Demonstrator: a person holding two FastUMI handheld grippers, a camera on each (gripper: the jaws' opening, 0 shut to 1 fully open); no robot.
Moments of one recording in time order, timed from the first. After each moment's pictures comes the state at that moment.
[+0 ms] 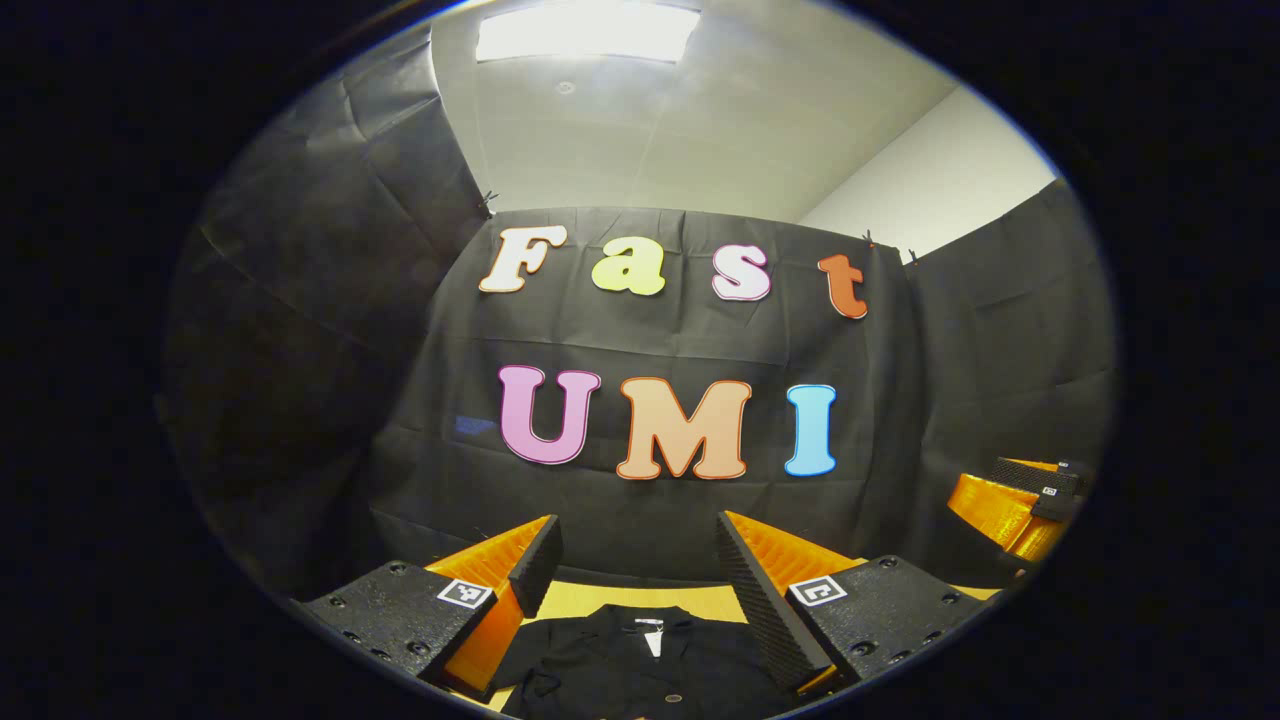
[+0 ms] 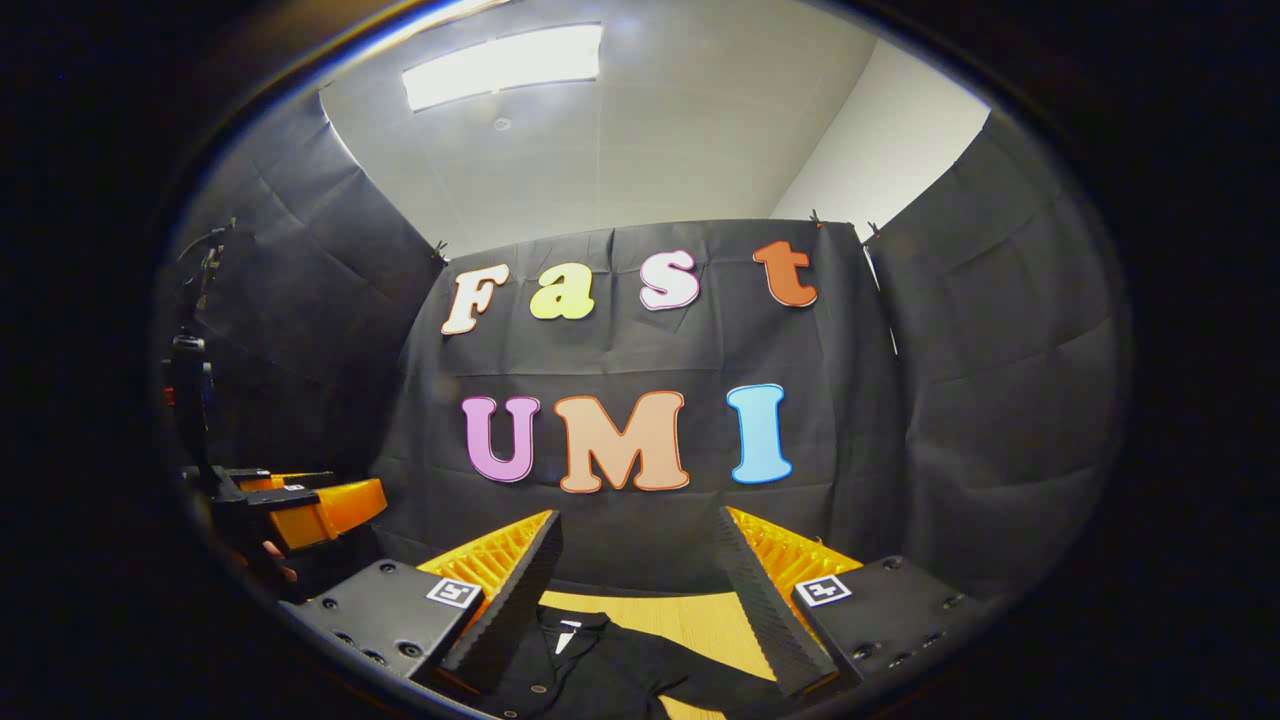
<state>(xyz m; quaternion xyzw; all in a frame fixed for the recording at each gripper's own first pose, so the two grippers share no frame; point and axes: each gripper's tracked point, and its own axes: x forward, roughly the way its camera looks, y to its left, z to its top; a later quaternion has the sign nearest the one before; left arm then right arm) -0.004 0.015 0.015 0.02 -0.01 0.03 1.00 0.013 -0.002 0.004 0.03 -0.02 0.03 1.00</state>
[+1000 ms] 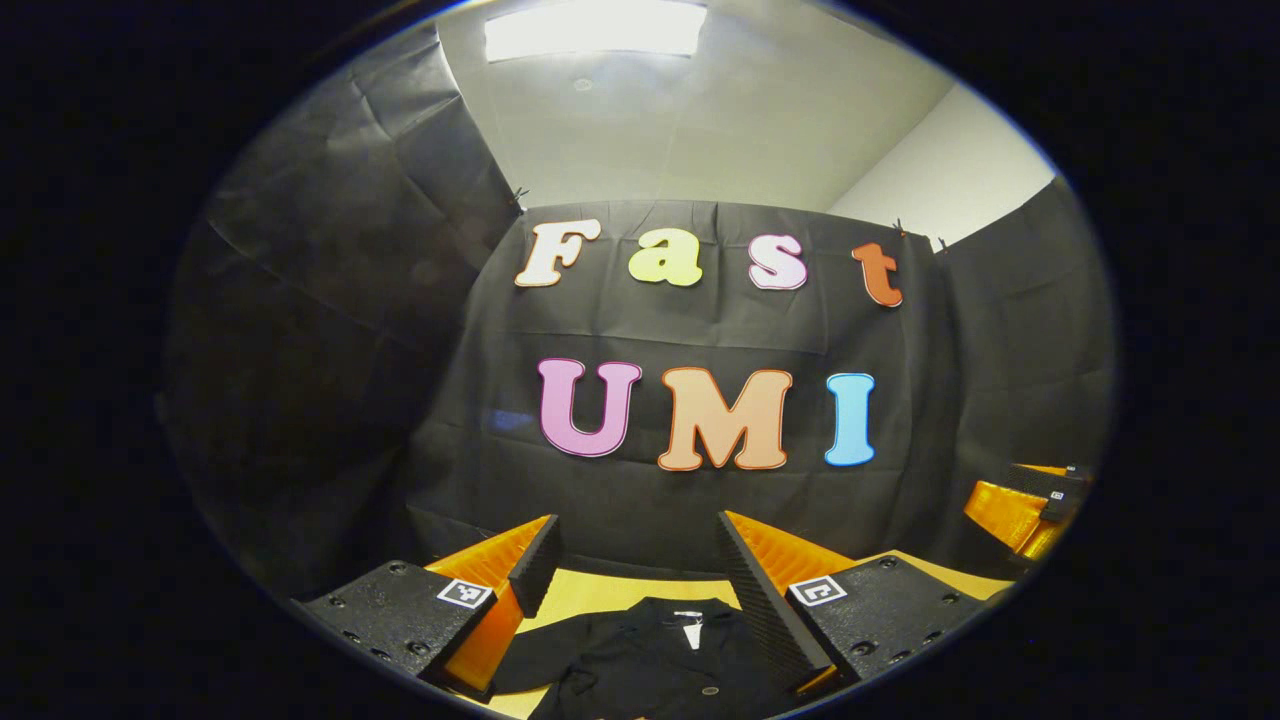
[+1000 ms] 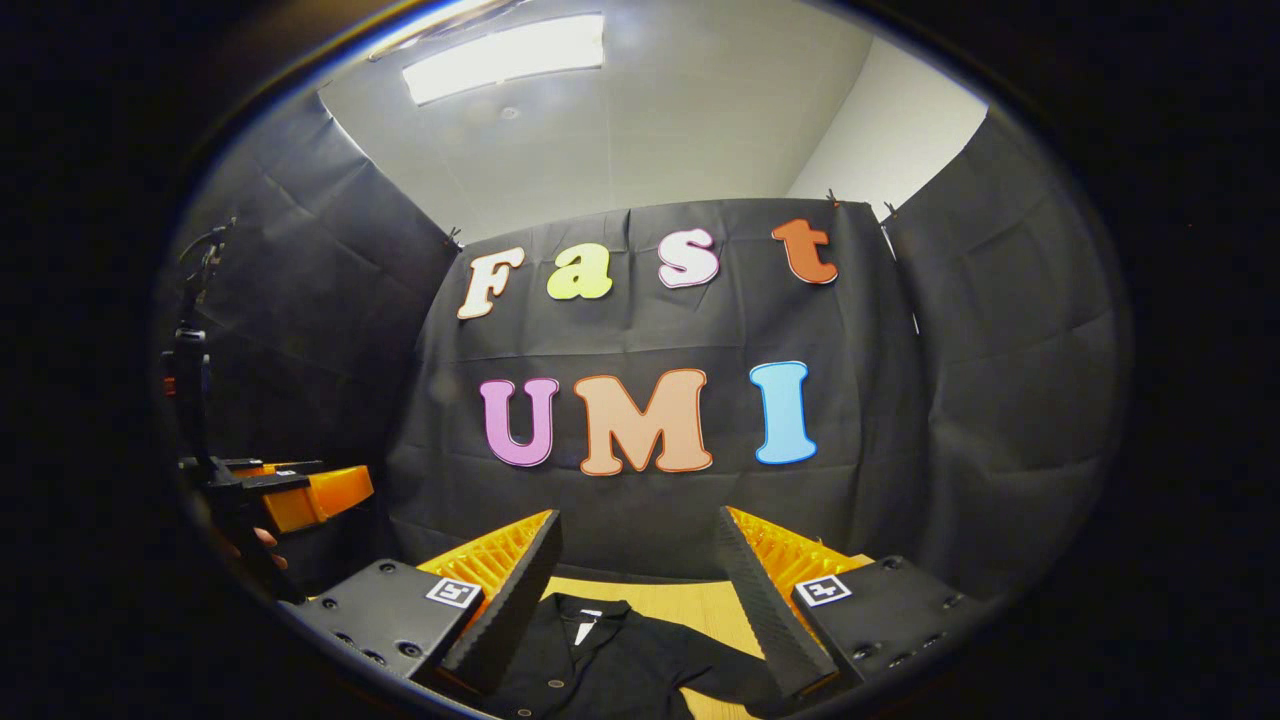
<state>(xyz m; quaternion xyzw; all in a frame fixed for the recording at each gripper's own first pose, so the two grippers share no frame) -0.013 0.060 0.004 0.03 0.00 0.08 1.00 0.026 0.020 -0.021 0.03 0.01 0.06 1.00</state>
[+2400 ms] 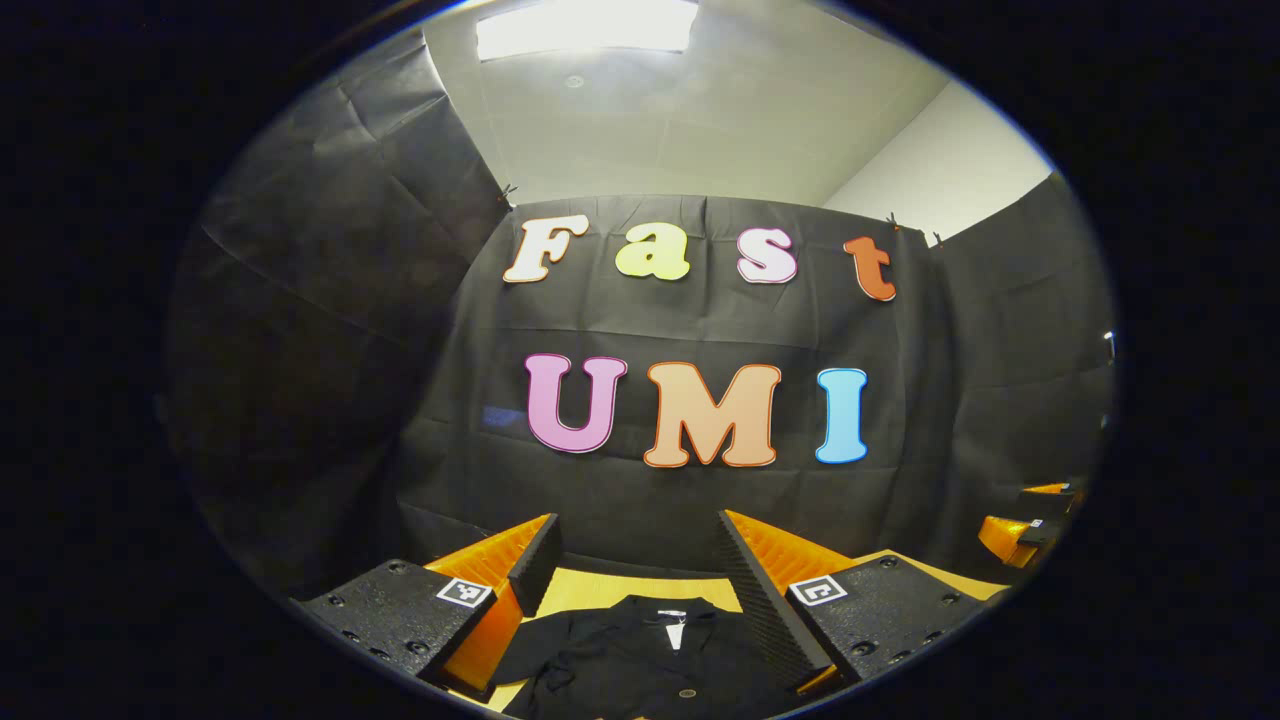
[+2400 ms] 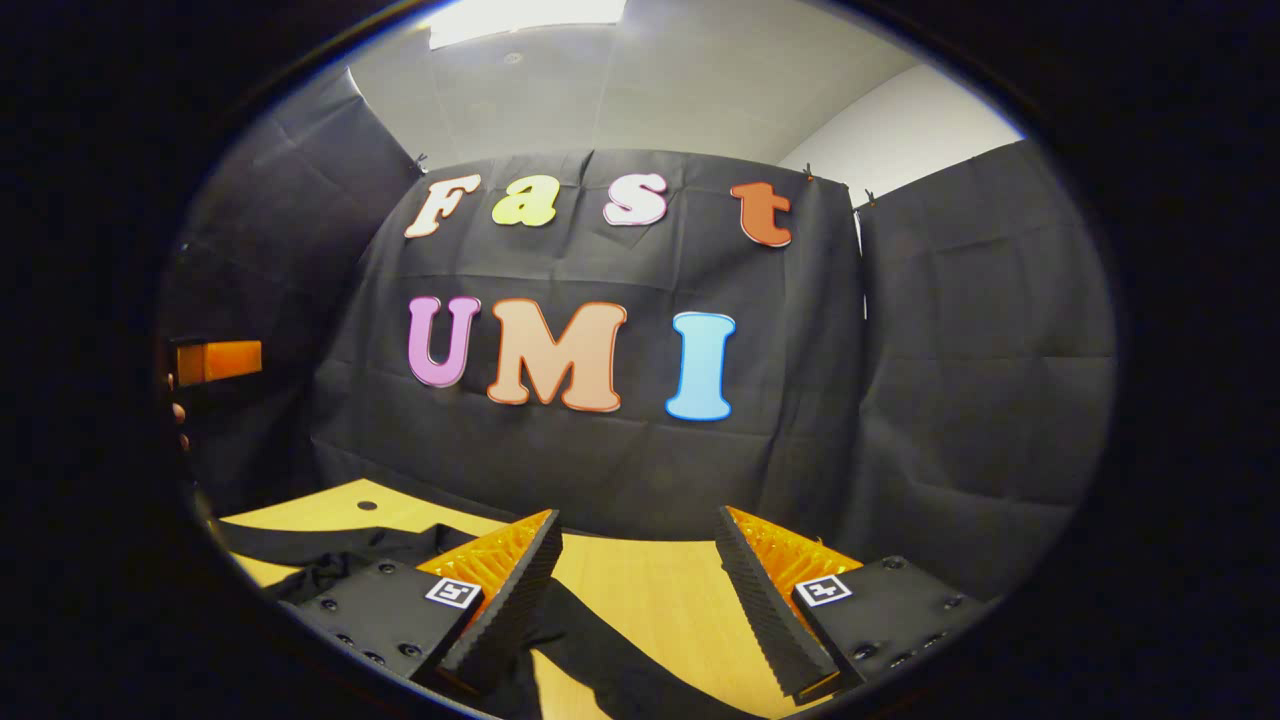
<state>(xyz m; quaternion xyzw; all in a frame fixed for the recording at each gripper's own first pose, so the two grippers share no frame) 0.004 0.019 -0.005 0.03 0.01 0.07 1.00 0.047 -0.136 -0.091 -0.05 0.11 -0.03 0.99</state>
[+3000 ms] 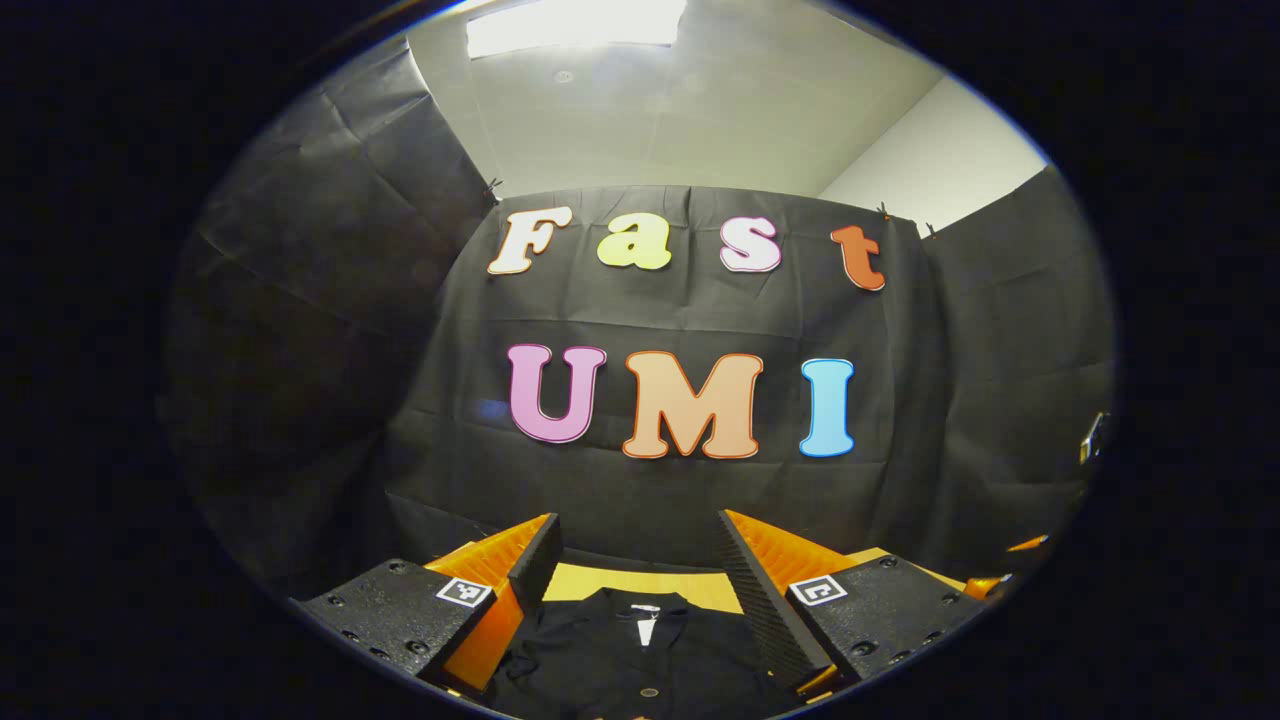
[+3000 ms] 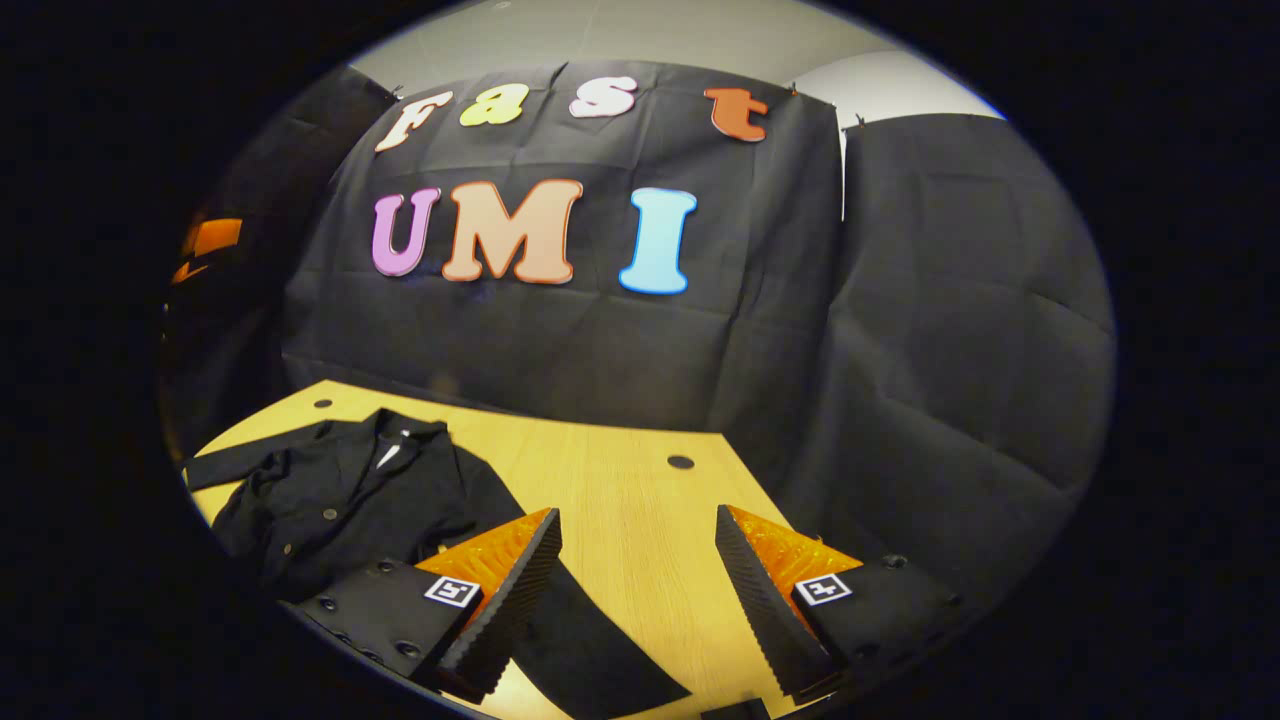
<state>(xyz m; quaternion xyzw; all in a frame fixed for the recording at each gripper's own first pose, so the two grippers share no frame) 0.019 -0.034 -0.025 0.03 0.02 0.07 1.00 0.008 -0.236 -0.219 -0.06 0.27 -0.05 0.96</state>
